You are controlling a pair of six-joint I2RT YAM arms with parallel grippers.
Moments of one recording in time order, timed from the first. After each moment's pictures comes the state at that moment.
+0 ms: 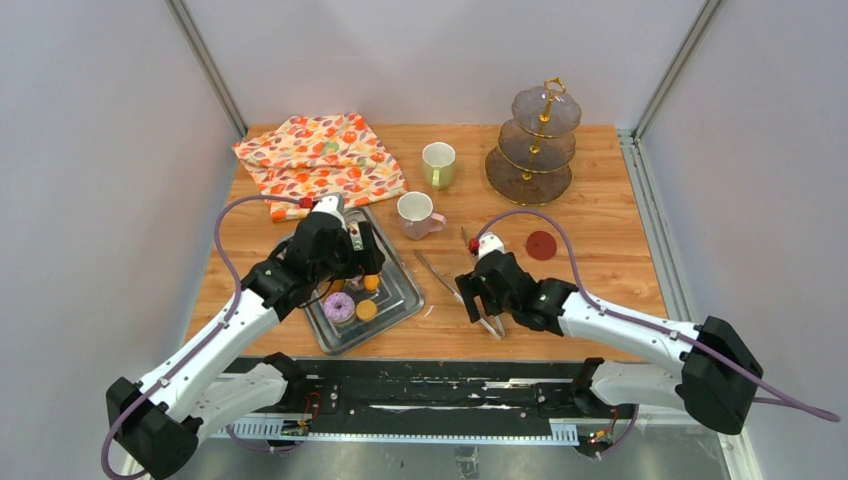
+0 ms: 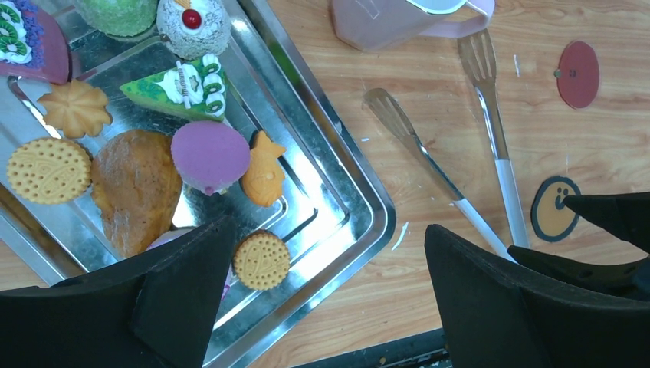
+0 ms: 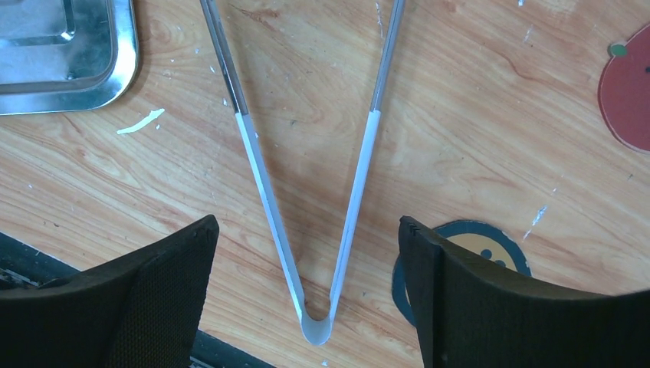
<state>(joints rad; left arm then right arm) -0.57 0.92 0.80 -0.54 -0.16 -0.58 0.92 1.15 0.66 -0.36 0.29 0.32</state>
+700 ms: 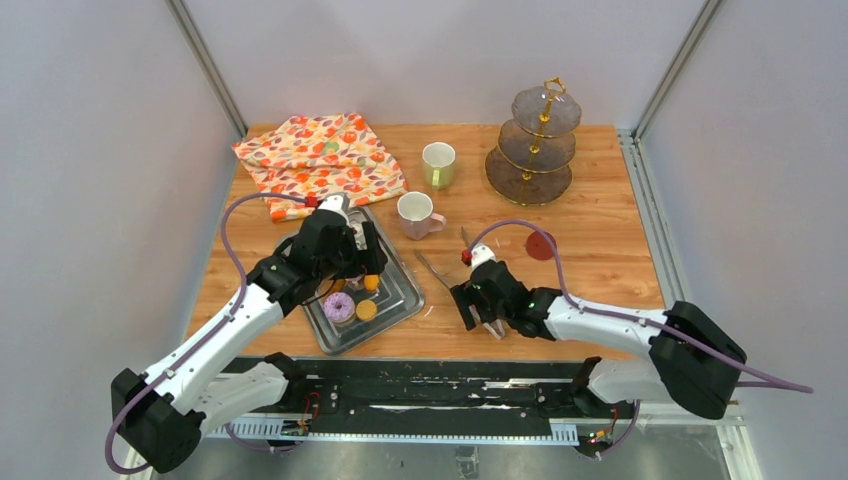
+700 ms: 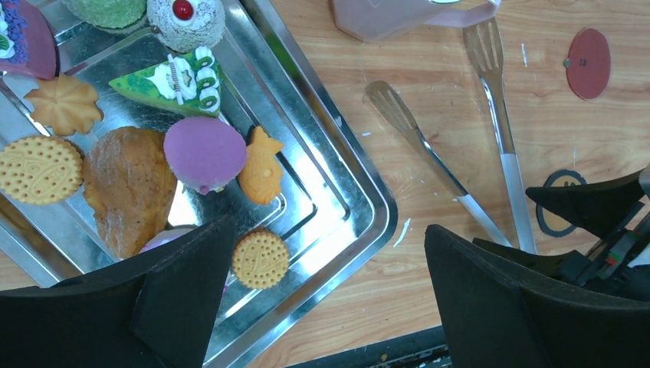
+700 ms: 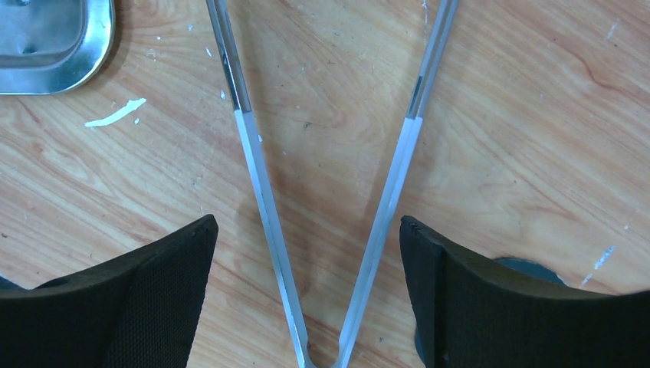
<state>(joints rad) -0.57 0.96 0.81 -0.54 -0.14 -0.58 0.92 1.24 0.54 -0.15 0.25 0.27</state>
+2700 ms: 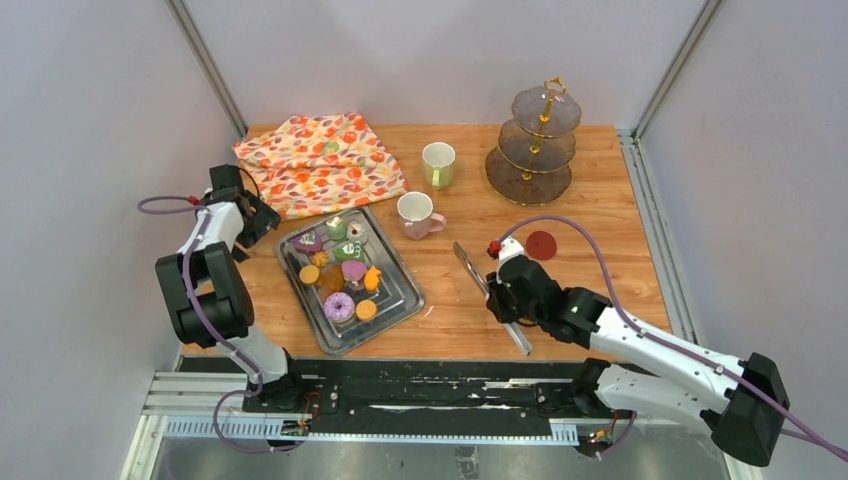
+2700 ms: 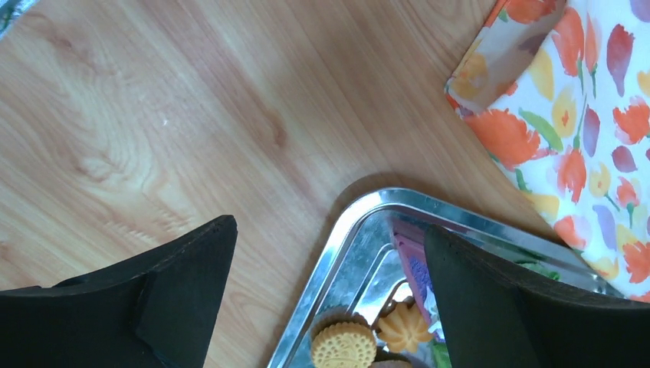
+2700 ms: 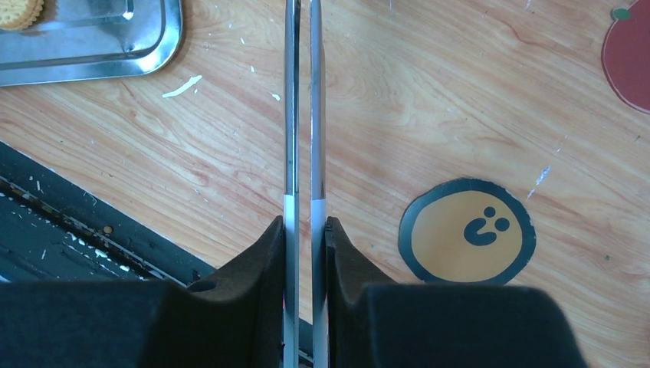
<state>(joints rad) 0.32 1.62 1.11 -0.56 -0.18 -0.62 0.91 0.92 0.63 -0.49 0.22 0.35</state>
